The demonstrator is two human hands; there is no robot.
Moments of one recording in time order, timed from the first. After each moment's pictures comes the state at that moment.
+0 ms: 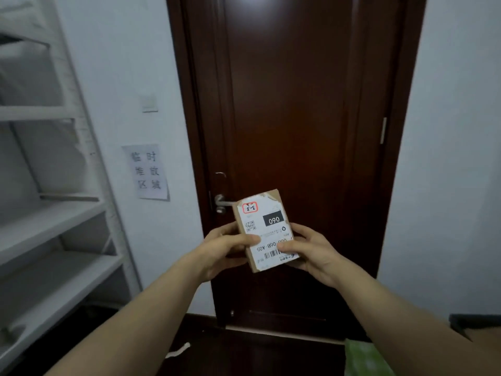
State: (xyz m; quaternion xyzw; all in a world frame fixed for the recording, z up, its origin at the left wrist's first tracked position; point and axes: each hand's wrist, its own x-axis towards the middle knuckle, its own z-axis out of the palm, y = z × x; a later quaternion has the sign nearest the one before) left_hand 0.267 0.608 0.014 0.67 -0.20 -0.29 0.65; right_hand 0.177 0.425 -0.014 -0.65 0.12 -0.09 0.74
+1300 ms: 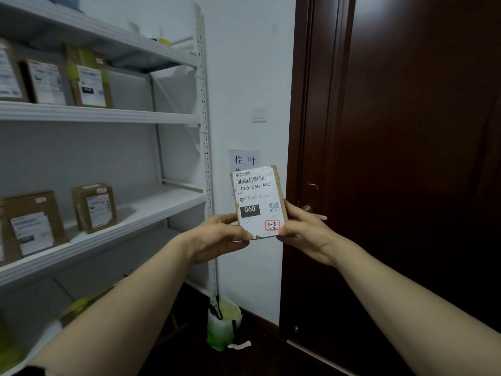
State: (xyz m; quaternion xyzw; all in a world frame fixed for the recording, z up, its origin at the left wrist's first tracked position) left_hand 0.297 0.833 0.051 0.66 -0.17 -0.21 0.71; right_hand 0.273 0.625 0.046 -0.71 -0.12 0.03 0.70
